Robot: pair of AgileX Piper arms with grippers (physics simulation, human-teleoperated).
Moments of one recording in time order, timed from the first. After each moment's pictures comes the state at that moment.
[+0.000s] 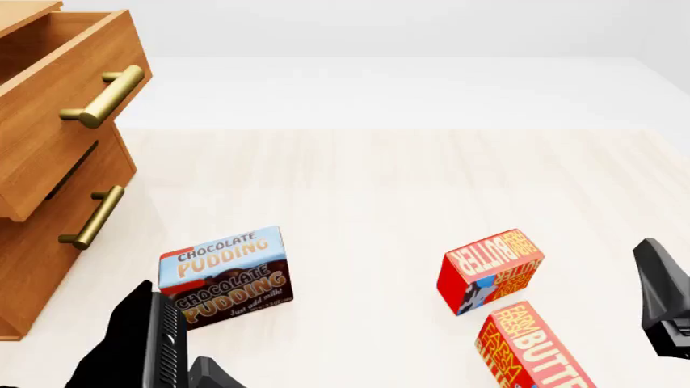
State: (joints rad) left arm -1.45 0.86 -0.60 0.49 -0.50; right arm 0.01 0.00 0.00 -0.01 0.04
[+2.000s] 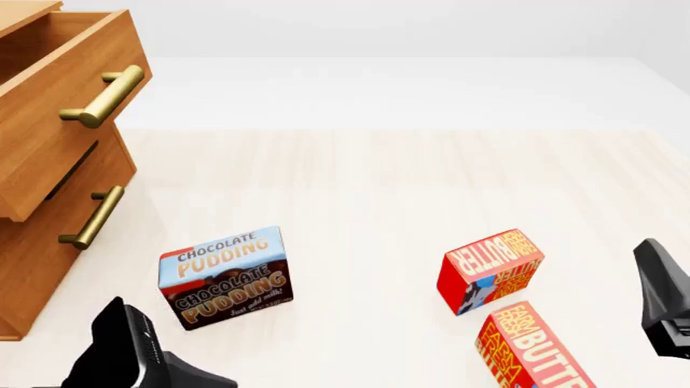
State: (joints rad) left arm -1.22 0.75 -0.33 0.39 -0.46; right arm 0.00 0.00 0.00 -0.01 0.04
